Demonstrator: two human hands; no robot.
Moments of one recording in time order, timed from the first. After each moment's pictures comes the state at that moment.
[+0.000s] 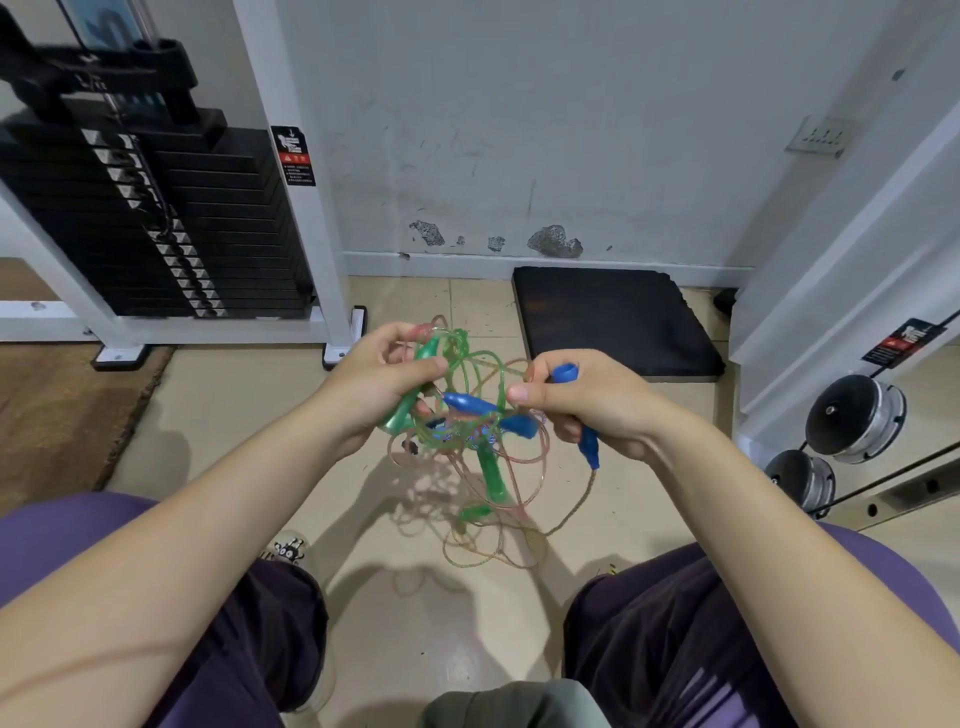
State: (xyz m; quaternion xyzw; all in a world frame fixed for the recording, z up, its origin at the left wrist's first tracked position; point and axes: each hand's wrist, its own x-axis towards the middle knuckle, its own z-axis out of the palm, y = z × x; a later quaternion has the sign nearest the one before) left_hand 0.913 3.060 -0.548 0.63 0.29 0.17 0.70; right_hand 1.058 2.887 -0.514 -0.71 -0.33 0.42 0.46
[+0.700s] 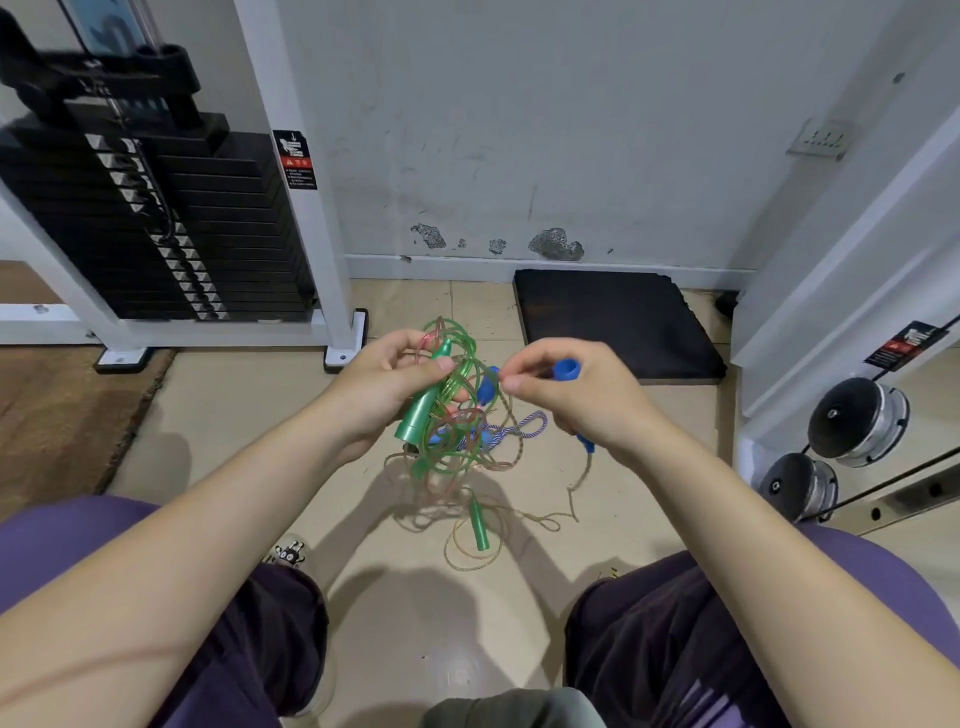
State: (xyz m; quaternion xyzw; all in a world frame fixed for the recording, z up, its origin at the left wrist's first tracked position) left_hand 0.910 3.051 -0.539 0.59 0.26 0.15 0.75; right_hand 1.045 2.890 -0.511 -0.74 -0.36 0.27 0.49
